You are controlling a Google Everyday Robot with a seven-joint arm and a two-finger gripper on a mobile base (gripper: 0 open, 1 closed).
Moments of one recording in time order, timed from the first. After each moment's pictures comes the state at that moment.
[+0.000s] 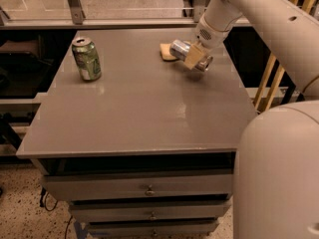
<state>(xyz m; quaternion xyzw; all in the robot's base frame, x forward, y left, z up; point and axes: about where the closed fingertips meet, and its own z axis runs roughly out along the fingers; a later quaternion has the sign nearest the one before) 0.723 -0.129 0.860 -0.42 0.89 0.04 0.19</state>
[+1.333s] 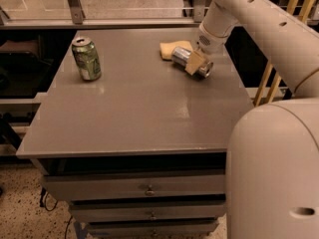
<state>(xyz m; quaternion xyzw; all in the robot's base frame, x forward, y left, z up) 0.727 -0.135 0.836 -0.41 0.90 0.04 0.16</state>
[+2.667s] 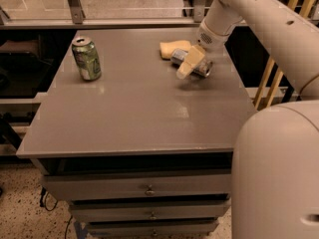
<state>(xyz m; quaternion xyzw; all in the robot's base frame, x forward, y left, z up) 0.724 -0.129 0.847 -0.42 0.89 0.06 0.18</state>
